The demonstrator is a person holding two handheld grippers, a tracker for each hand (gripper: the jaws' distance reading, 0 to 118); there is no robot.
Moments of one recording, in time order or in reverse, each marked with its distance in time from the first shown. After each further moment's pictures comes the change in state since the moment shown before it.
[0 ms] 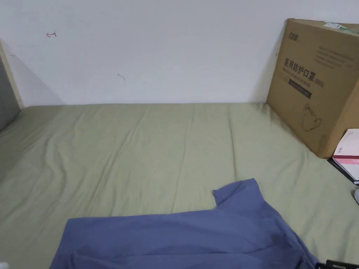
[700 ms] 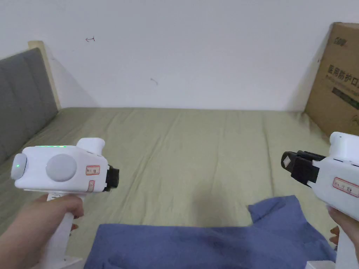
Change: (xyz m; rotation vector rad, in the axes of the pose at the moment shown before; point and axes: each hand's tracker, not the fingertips) left arm 0.040 0.216 -0.057 -0.025 -0.010 -0.035; right arm -0.196 0.159 0.000 0.423 0.319 0.085
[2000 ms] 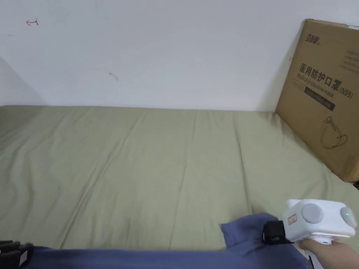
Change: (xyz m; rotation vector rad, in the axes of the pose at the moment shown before) left arm -0.035 -0.067 -0.053 0.036 -0.044 -0.087; right arm 0.214 -0.111 -0.222 -0.816 -0.414 -0.023
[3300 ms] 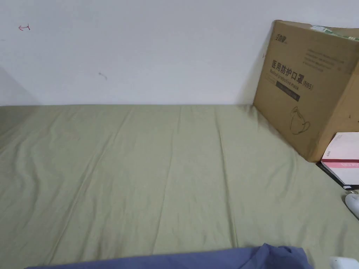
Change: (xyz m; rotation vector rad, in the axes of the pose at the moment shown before) left arm -0.003 -0.104 0.057 -0.113 -0.131 0.007; right arm 0.031 -0.275 0.154 0.191 0.117 -0.076
